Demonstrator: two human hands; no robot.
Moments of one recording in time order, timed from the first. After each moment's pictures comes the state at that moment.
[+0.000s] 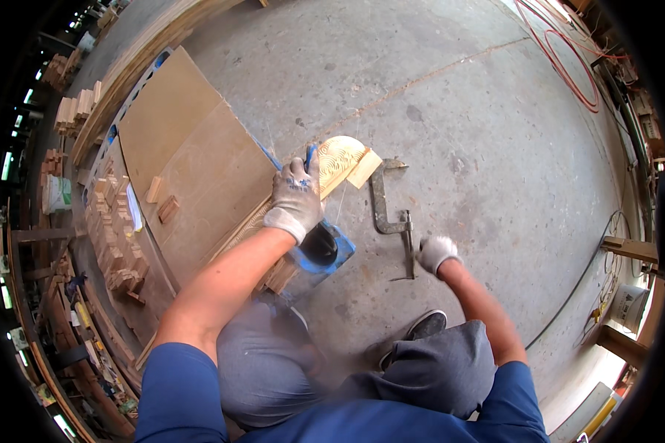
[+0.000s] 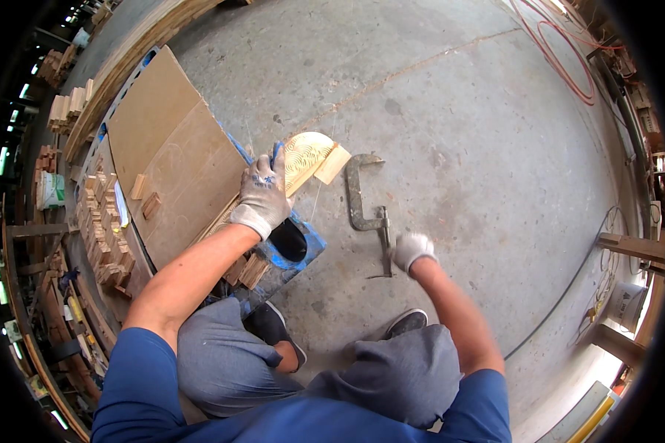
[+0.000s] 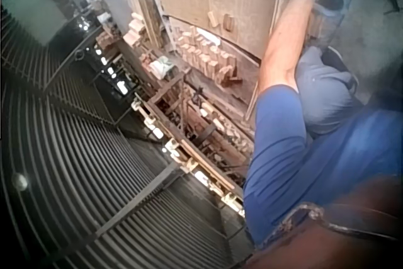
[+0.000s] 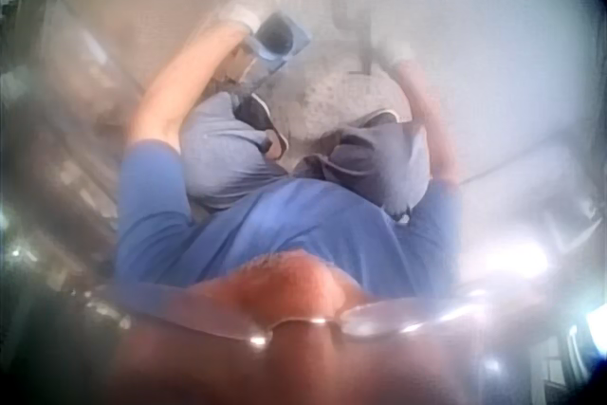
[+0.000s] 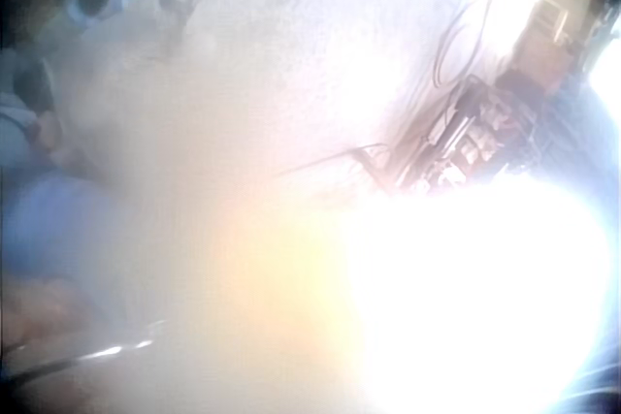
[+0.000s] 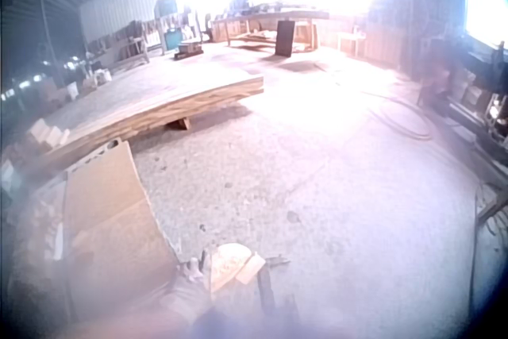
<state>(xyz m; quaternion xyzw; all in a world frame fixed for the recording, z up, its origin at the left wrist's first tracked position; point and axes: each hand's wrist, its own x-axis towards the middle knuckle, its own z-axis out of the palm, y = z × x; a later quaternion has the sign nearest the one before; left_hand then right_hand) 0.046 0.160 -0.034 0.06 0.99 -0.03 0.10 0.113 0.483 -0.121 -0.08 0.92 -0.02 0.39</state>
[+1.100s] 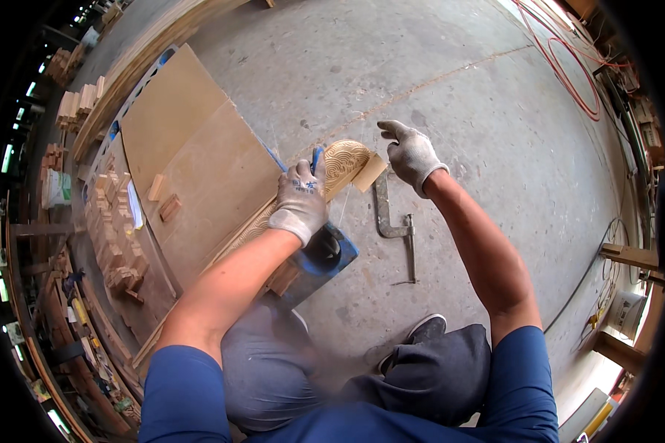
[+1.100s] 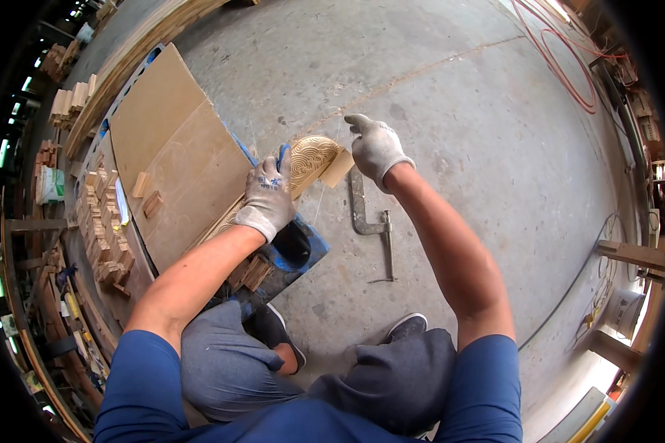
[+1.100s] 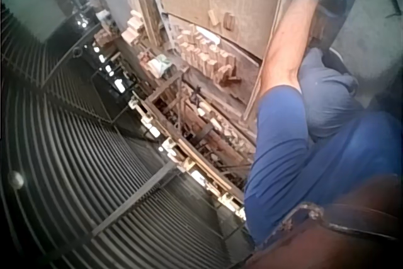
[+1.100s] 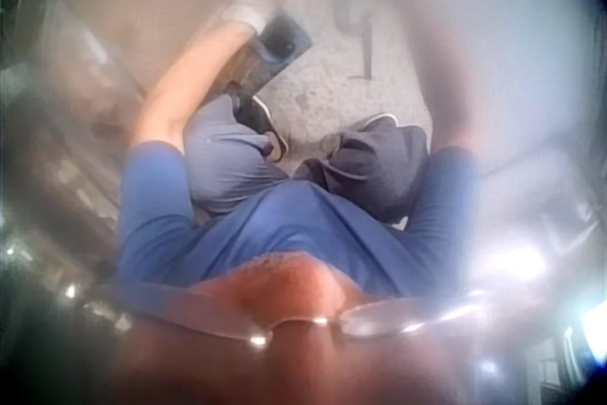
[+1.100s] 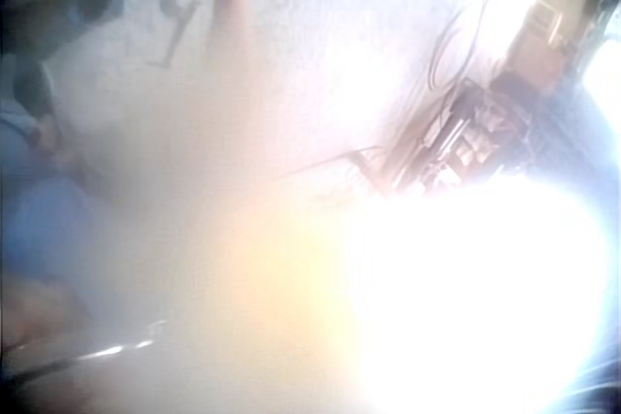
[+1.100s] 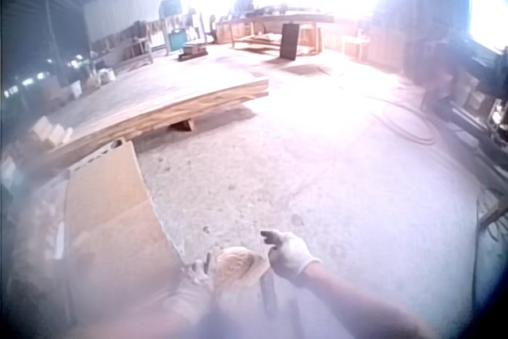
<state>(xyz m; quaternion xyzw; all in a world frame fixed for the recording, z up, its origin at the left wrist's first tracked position) 0.044 0.161 -0.034 0.03 0.99 -0.05 0.14 -0.051 0.382 -0.020 -0.09 0.90 -0.43 0.08</state>
